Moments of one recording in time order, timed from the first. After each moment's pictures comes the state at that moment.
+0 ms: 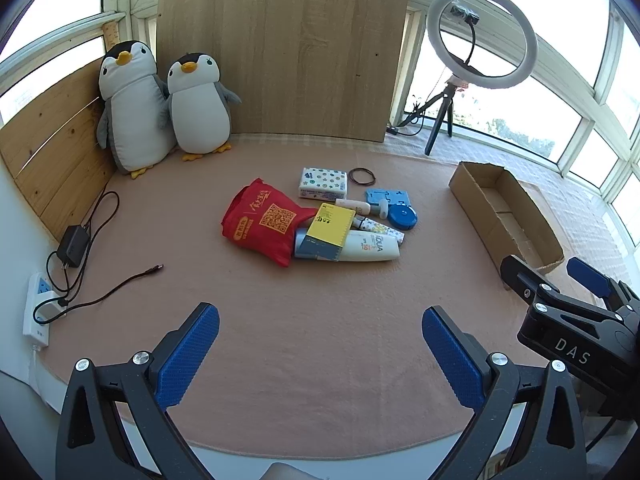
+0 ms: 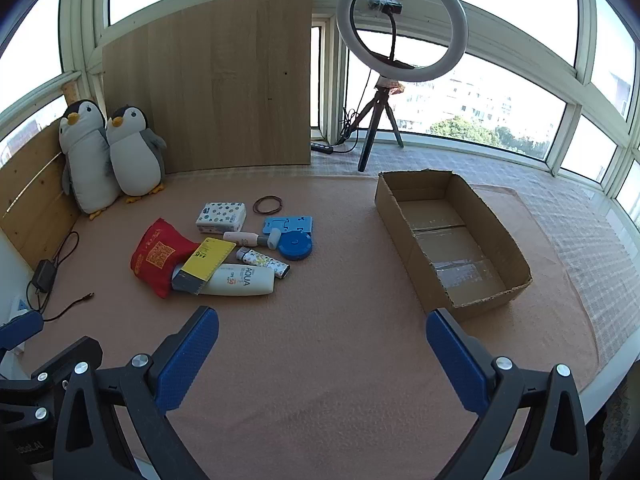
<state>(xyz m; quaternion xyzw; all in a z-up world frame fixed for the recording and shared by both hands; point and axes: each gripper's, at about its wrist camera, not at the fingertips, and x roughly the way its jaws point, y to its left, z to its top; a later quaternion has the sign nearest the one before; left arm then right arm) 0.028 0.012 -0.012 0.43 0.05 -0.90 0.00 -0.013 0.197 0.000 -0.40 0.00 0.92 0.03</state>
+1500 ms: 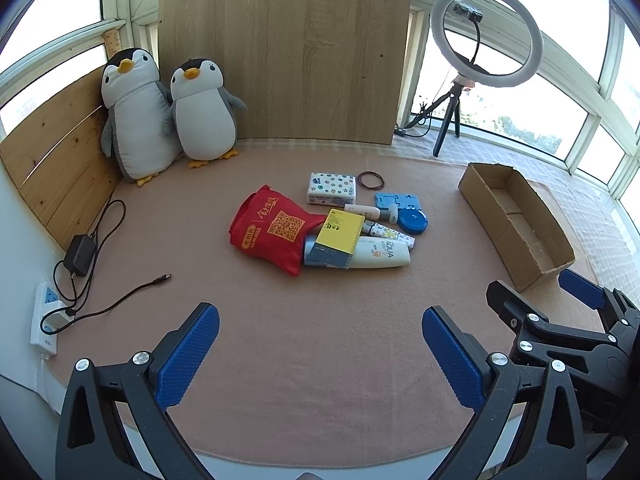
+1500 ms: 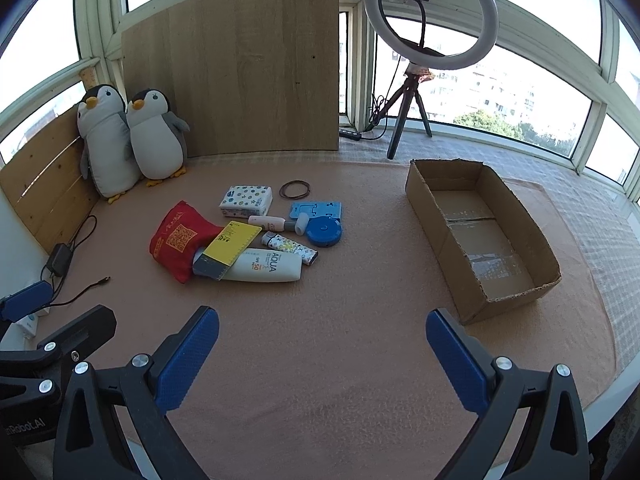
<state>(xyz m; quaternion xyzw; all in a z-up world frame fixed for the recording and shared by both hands) 0.018 0.006 -0.012 0.43 0.04 -0.90 0.01 -0.017 0.185 -0.014 -0.42 0.00 0.91 -0.01</state>
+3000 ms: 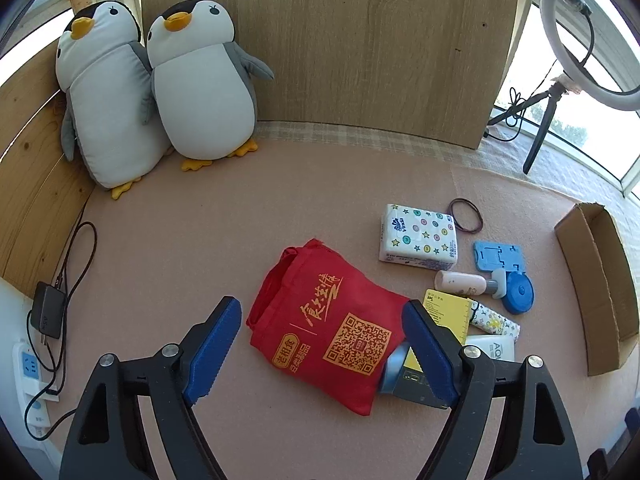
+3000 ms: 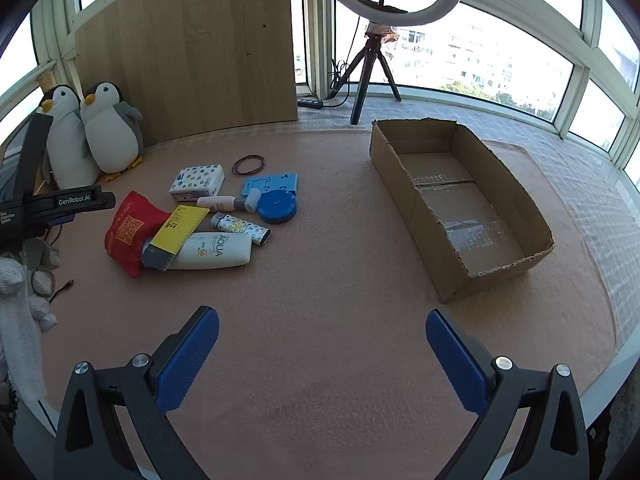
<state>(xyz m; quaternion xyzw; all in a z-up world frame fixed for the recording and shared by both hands) -0.186 -0.065 -0.090 0.50 0.04 -0.86 0.05 -0.038 0.222 -0.049 -0.46 0.03 0.89 0.04</state>
